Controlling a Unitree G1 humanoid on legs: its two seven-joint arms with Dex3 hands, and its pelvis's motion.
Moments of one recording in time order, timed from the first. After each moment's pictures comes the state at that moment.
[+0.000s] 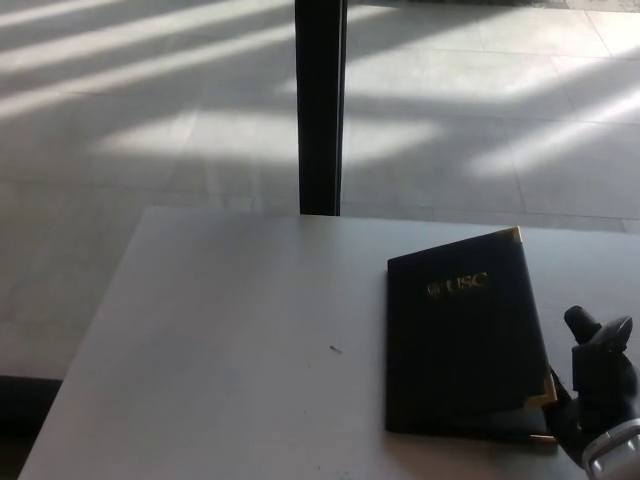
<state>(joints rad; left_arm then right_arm) -0.10 0.57 0.86 1.25 -0.51 -0.03 -0.20 -0.26 0.10 -0.41 -0.01 0.67 0.54 -0.36</state>
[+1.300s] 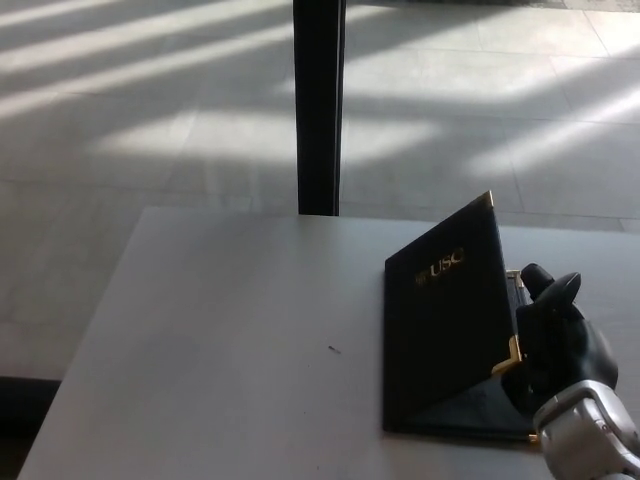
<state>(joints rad) -0.10 0.57 0.82 1.25 -0.52 -0.03 -0.20 -0.30 0.11 -0.20 -0.05 0.68 0.47 -0.43</state>
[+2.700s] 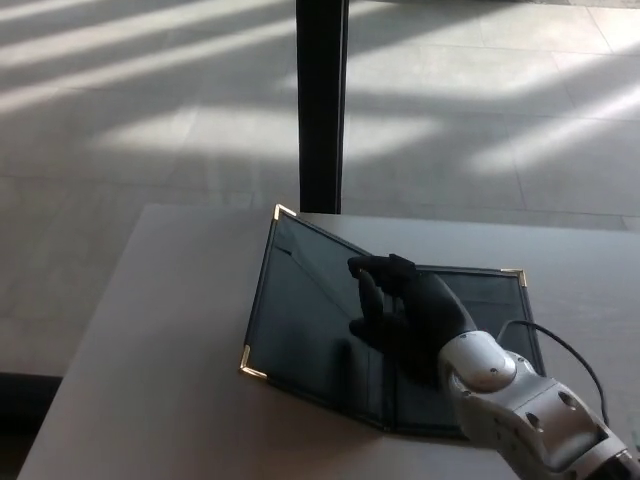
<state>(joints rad) -0.18 0.62 0.74 1.25 -0.51 -0.03 -0.18 -0.65 -0.25 0.52 0.32 0.31 0.46 -0.21</state>
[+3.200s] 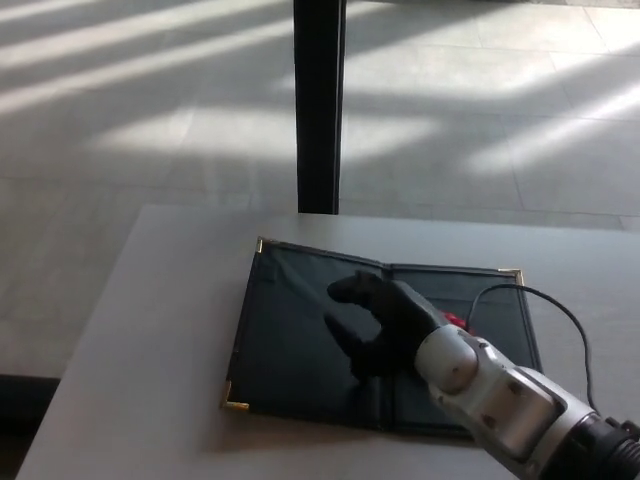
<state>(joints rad) -0.21 0.62 0.70 1.25 -0.51 -0.03 -0.17 -0.81 -0.26 0.80 0.48 0.10 0.45 -0.12</state>
